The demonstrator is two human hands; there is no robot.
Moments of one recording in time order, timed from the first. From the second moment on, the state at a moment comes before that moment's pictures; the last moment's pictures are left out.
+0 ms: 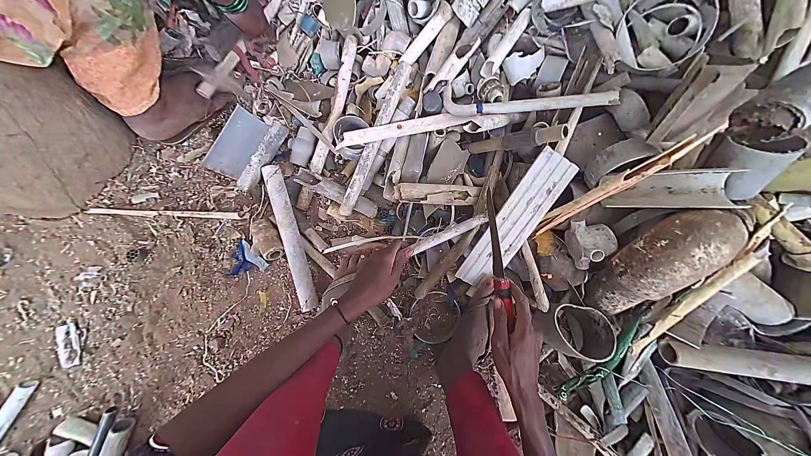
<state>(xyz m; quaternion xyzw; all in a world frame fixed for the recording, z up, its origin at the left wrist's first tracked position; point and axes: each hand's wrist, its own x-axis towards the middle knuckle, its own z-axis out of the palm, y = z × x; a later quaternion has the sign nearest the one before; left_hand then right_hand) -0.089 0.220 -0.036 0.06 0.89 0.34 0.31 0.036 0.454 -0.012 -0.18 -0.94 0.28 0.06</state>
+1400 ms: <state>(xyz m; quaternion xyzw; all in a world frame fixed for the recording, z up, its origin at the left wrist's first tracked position) -0.061 0.171 -0.087 0.13 0.89 0.38 0.20 0.004 0.574 0.000 -0.44 -0.77 0.29 0.36</state>
